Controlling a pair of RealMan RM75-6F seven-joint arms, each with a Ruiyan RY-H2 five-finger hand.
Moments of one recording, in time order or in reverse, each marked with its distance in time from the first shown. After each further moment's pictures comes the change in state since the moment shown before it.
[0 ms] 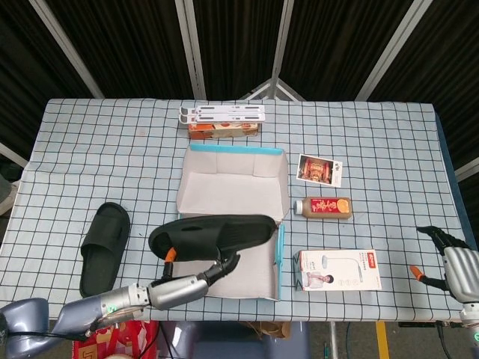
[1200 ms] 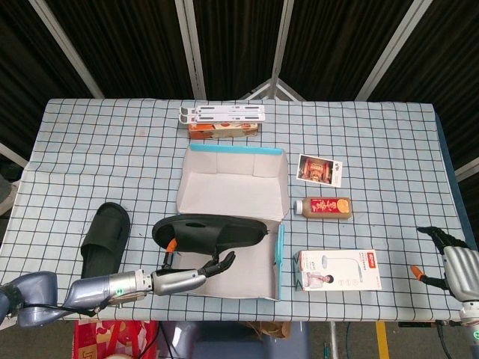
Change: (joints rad) left arm -0.097 -0.058 0.055 0.259 0.174 0.028 -0.183; right arm 0.007 0.000 0.004 -0.007 0.030 -0.036 -0.021
